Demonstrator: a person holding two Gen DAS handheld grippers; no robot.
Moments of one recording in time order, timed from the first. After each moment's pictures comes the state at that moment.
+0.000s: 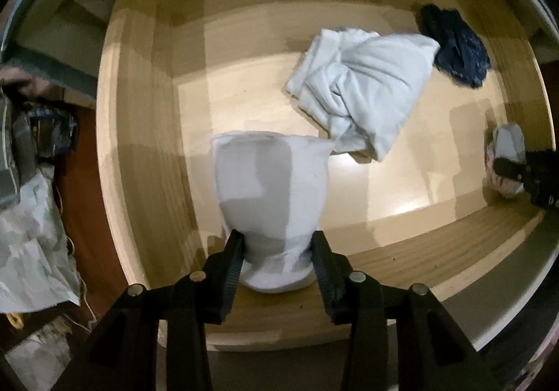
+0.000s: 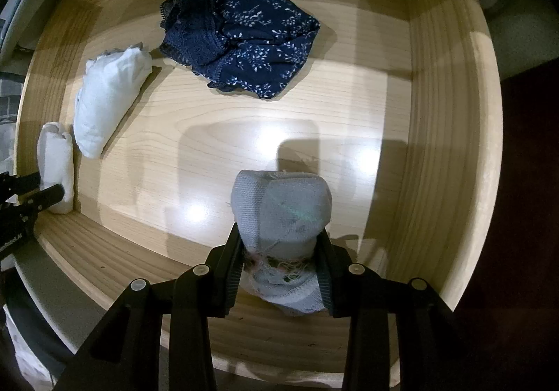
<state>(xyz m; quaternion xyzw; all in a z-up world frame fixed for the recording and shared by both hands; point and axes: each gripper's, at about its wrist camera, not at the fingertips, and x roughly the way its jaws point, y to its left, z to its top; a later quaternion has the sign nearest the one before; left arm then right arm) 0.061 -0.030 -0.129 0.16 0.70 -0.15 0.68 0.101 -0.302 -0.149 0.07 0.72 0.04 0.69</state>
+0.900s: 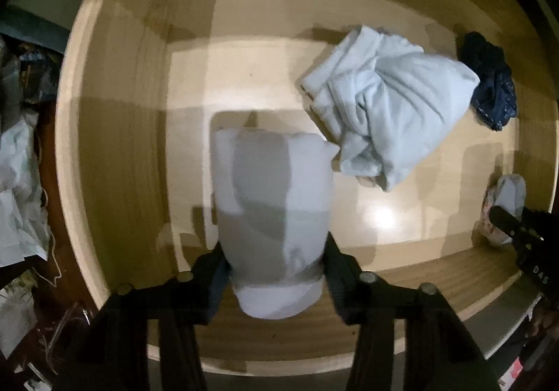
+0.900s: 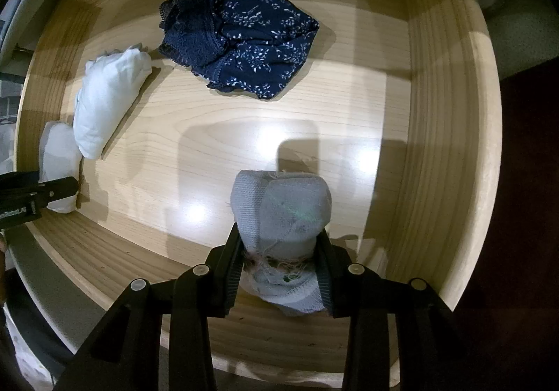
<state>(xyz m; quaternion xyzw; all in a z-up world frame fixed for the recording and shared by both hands) 0.092 -0.001 -0.167 0.08 0.76 -0.10 0.64 0.101 -0.303 -0.146 0.07 0.72 0.04 0.69</state>
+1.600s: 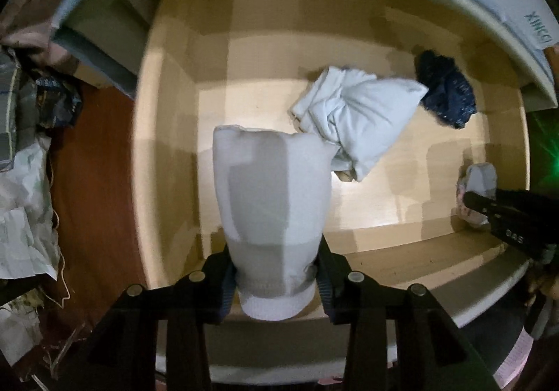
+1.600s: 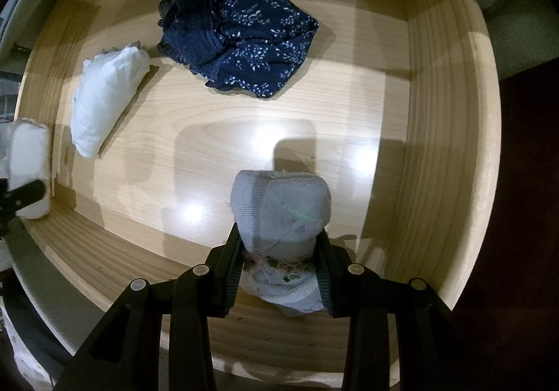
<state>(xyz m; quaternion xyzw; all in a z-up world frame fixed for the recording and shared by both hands) 0.079 0.003 -0.100 0.10 0.70 -0.13 0.70 0.102 -0.303 -0.146 0.06 0.72 0.04 0.69</state>
